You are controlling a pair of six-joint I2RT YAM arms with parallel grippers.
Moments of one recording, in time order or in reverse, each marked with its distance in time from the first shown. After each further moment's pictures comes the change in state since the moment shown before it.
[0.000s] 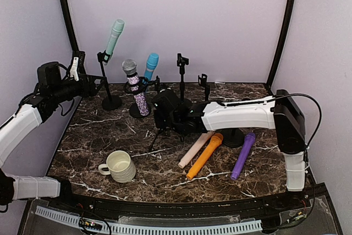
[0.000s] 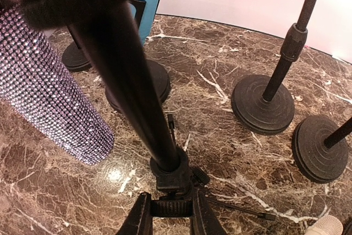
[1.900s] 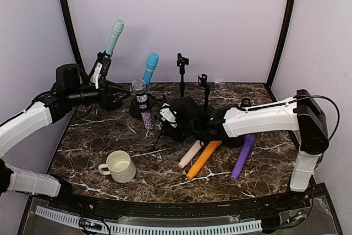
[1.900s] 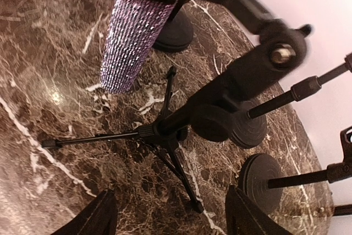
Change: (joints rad) left arm -0.222 0.095 0.000 0.029 0.201 0.042; right arm 0.005 -0.187 -0.298 0.071 -0.117 -0.698
